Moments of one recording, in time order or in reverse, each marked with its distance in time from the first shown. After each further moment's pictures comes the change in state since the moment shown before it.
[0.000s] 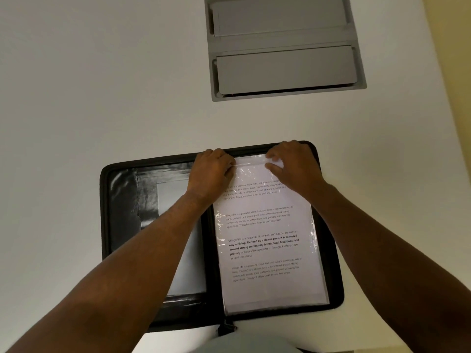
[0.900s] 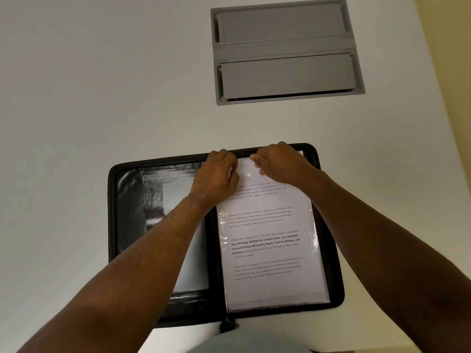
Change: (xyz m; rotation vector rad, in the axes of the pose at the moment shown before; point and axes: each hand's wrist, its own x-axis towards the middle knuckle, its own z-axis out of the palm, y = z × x) left_hand -0.011 0.014 -0.017 -0.175 -0.042 -0.035; right_hand 0.026 -0.044 -0.019 -0.002 -0.395 0.054
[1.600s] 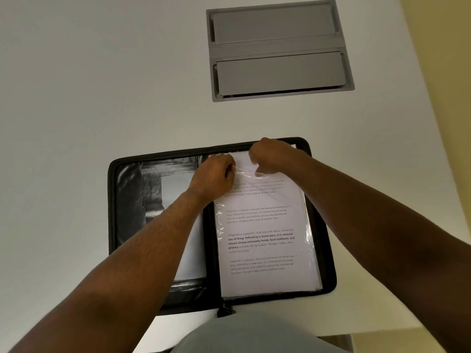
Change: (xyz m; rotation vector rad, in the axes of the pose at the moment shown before) left_hand -0.010 0.008 0.000 -0.032 -0.083 -0.043; right_hand 0.012 -0.009 0.000 -0.408 -0.228 -0.020
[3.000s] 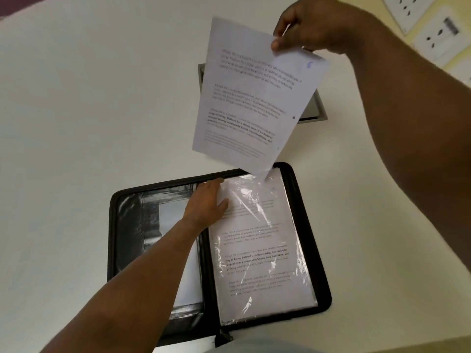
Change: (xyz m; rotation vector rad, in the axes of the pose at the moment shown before) left_hand -0.013 0.002 0.001 0.046 -0.035 -0.096; right_hand -0.094 0.098 -0.232 0.489 0.644 0.012
